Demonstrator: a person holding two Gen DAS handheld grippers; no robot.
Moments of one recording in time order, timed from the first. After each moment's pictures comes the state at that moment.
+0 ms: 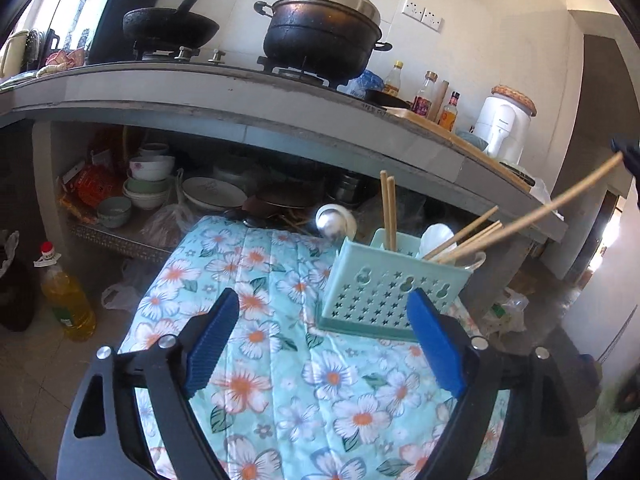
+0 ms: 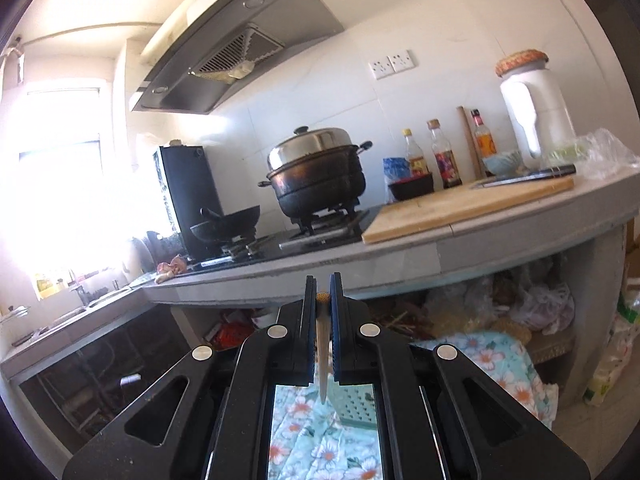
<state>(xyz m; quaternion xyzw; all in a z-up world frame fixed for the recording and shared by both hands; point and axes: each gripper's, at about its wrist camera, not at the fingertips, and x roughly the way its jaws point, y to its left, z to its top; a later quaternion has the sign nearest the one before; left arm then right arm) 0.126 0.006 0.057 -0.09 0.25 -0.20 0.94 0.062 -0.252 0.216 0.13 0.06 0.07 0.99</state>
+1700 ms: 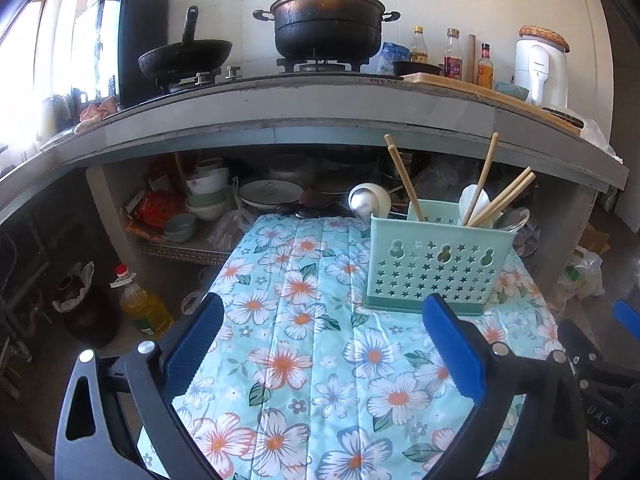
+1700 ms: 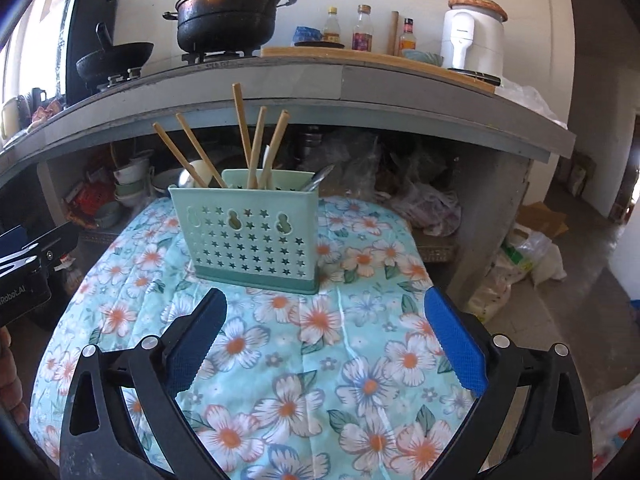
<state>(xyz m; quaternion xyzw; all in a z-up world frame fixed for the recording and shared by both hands) 0.105 -0.051 0.068 0.03 0.28 -0.07 0.96 0.066 -0.218 0.050 0.01 0.29 -0.17 0.94</state>
